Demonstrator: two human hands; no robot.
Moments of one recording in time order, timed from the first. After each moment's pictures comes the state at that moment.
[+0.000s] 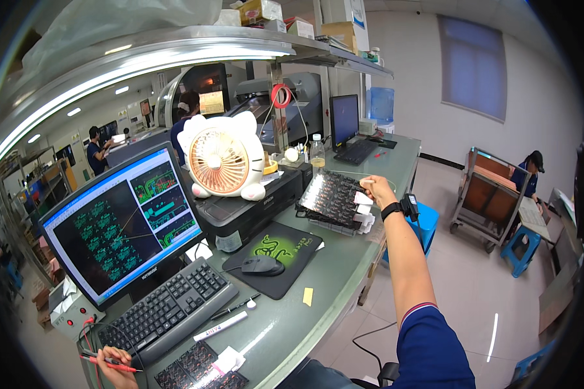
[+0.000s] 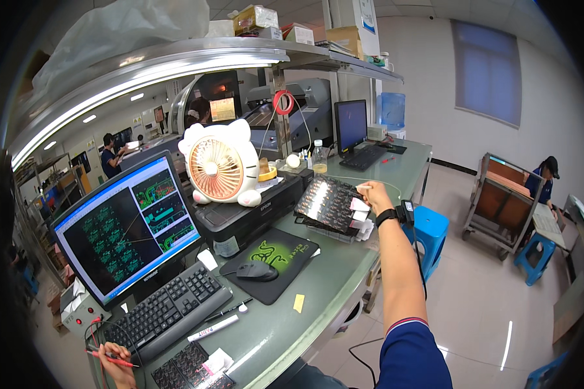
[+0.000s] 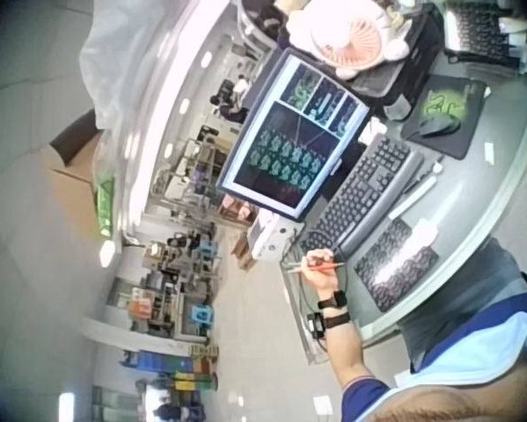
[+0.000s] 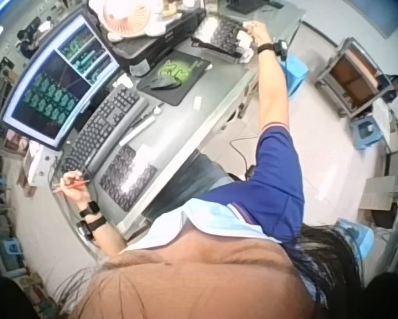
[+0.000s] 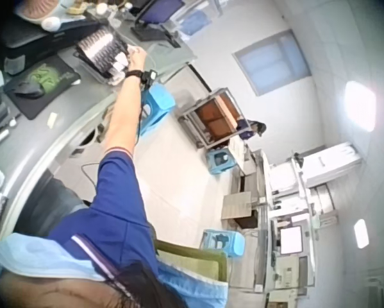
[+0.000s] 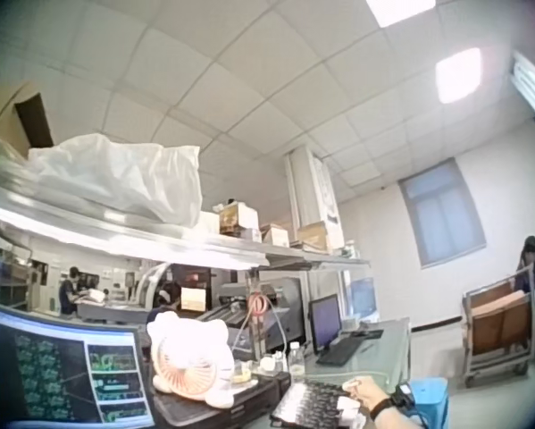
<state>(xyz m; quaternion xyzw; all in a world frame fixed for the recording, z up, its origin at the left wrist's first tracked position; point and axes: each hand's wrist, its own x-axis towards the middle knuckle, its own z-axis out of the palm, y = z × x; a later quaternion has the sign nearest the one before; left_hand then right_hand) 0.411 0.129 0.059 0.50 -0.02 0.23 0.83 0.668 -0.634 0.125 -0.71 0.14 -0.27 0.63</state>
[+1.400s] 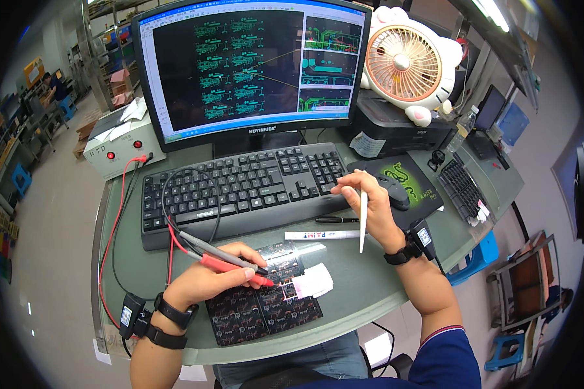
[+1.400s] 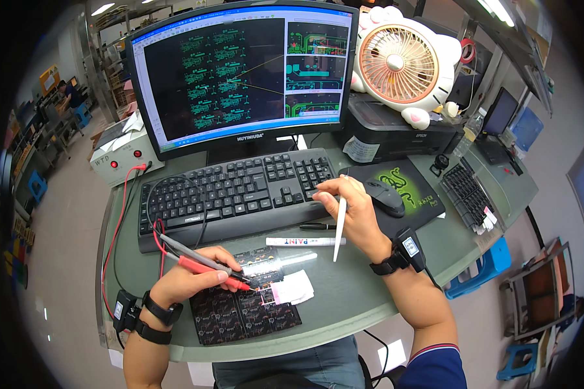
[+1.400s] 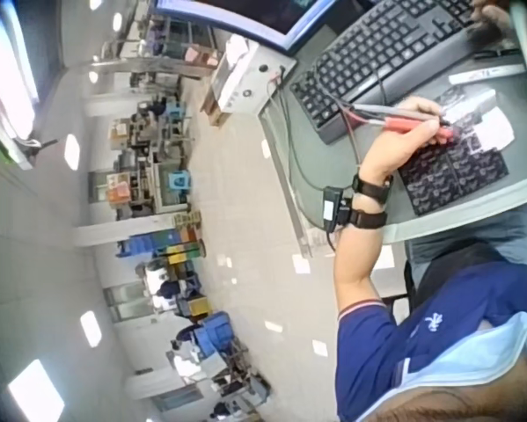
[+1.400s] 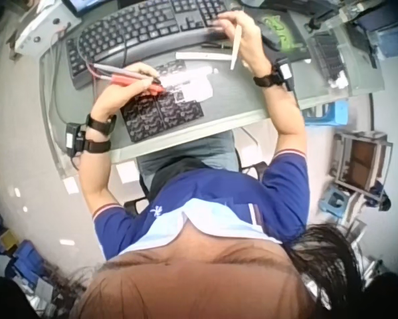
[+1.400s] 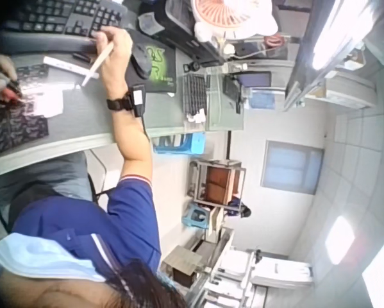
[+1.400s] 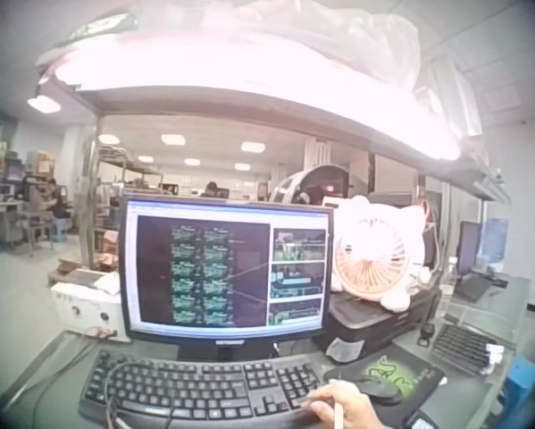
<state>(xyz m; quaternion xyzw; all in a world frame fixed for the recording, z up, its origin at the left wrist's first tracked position) 0.408 0.064 0.057 0.65 -0.08 -0.17 0.73 0.588 -0.229 0.059 -0.78 -0.40 -0.19 0.44</state>
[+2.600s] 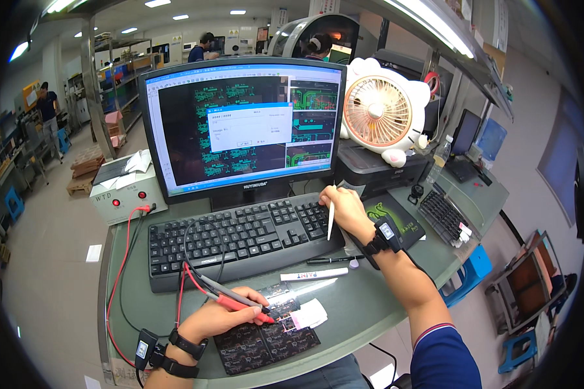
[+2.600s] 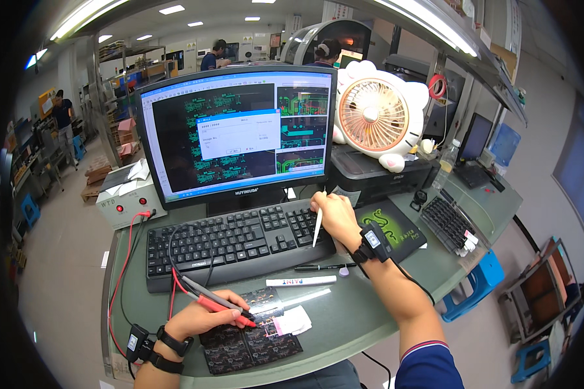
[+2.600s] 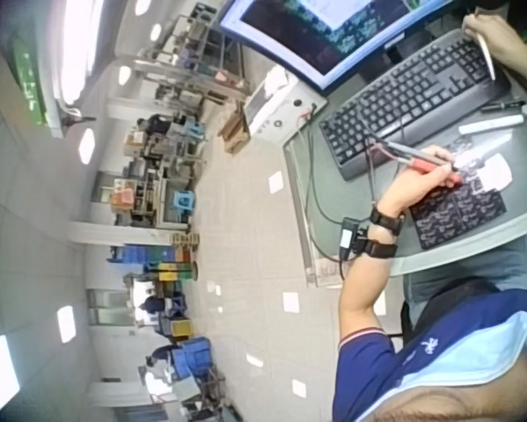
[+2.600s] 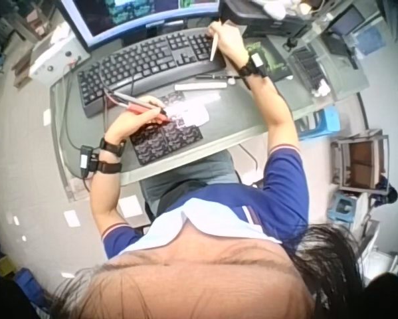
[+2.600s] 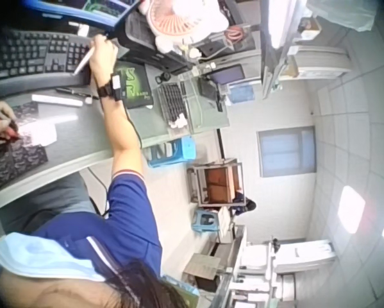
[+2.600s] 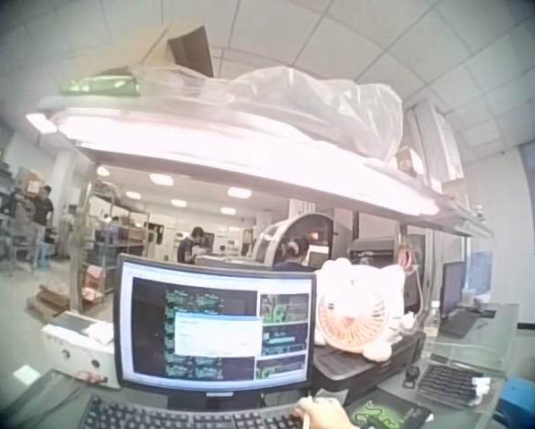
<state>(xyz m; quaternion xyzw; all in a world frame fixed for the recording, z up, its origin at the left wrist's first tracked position) 0.407 0.062 0.054 0.68 -0.08 -0.19 0.70 0.671 -0.217 0.068 -0.87 -0.37 -0.25 0.19</state>
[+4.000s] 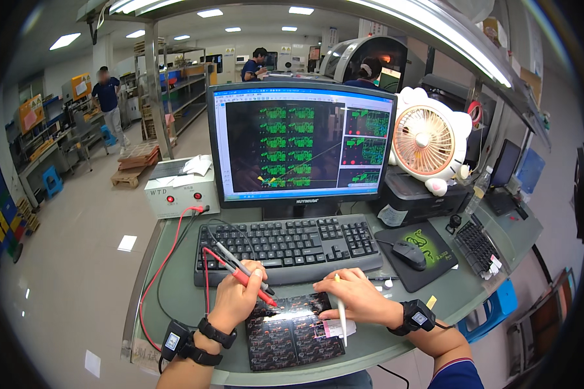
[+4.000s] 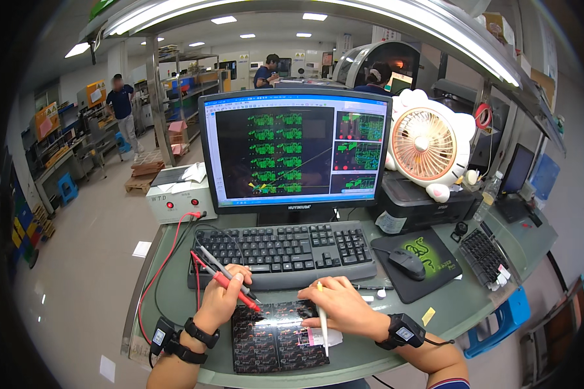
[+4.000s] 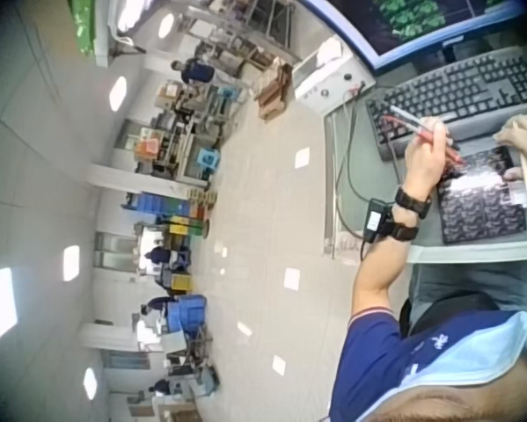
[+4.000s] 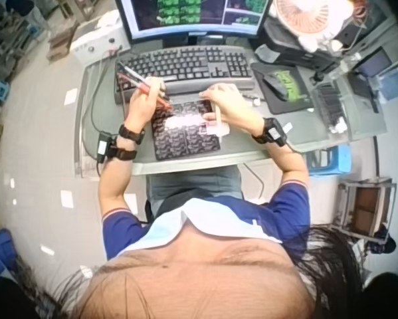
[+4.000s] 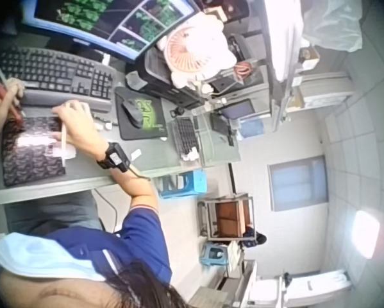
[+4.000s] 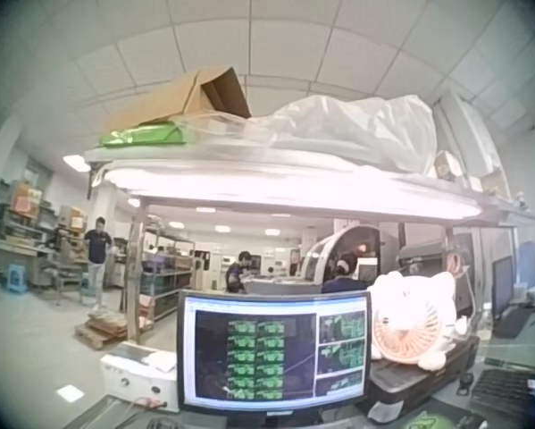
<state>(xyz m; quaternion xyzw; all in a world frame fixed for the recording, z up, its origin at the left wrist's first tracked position) 0.404 0.077 0.060 0.84 0.02 0.22 0.50 0.513 -0.185 0.080 -0.77 -0.60 -0.04 0.22</state>
